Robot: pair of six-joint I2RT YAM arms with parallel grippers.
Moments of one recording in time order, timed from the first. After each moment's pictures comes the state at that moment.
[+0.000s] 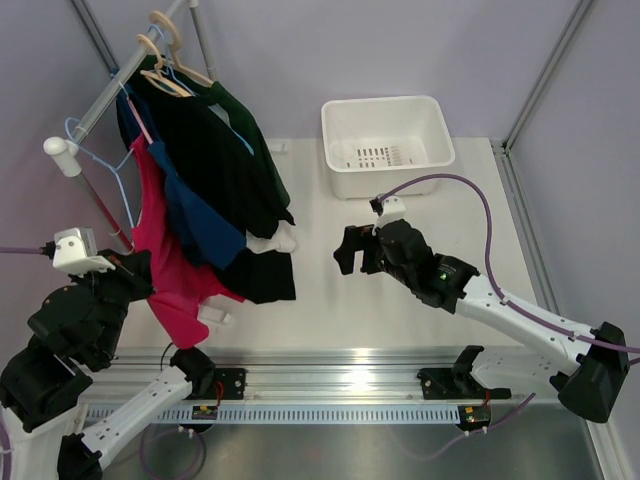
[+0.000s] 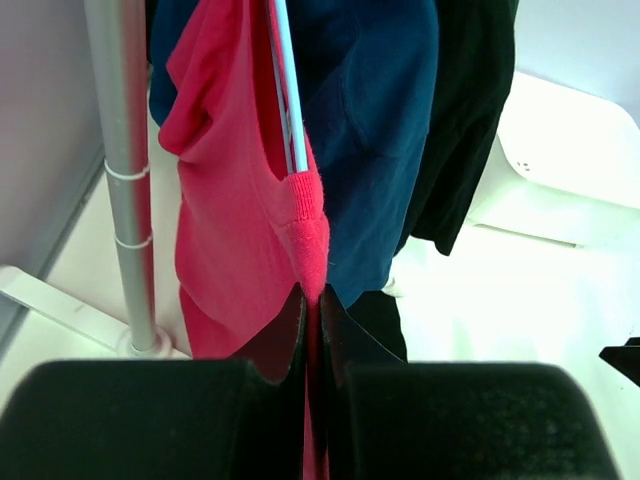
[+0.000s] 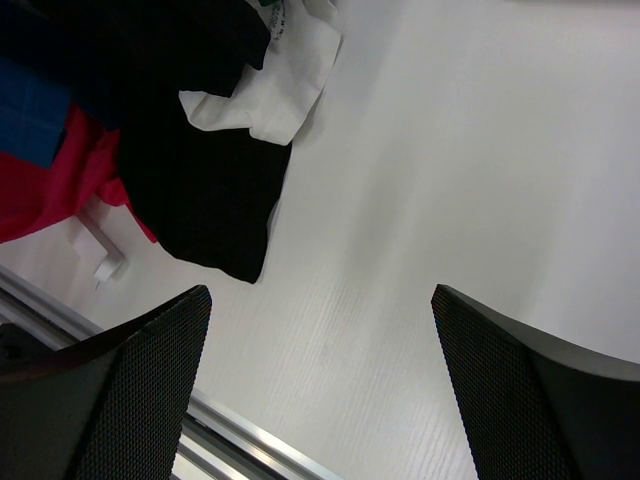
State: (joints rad) left arm -0.63 0.44 1.28 -1.03 -0.66 -0.42; right arm 0.88 1.11 0.91 -0.29 0.24 0.52
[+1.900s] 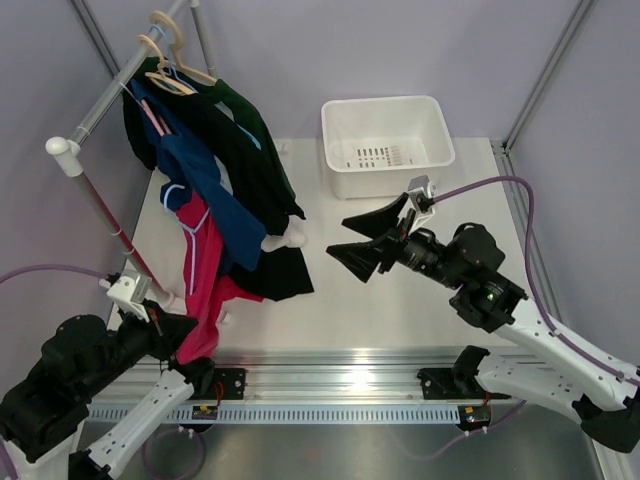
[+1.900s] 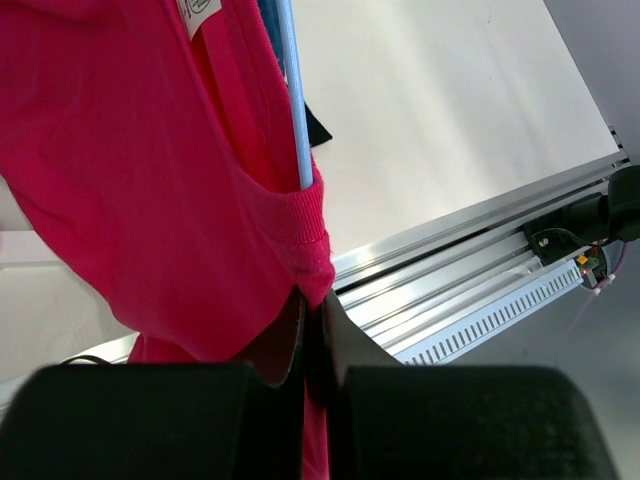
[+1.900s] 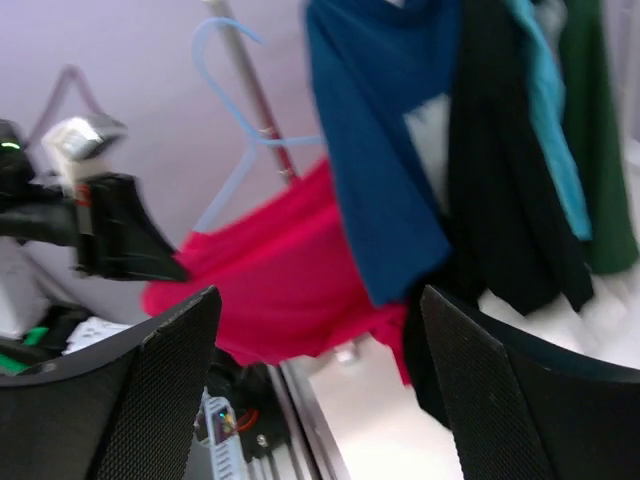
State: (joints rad) left arm -0.56 0.30 1.23 -1.35 0.04 -0.39; right arm 0.88 0.85 0.89 0.16 -0.23 0.43
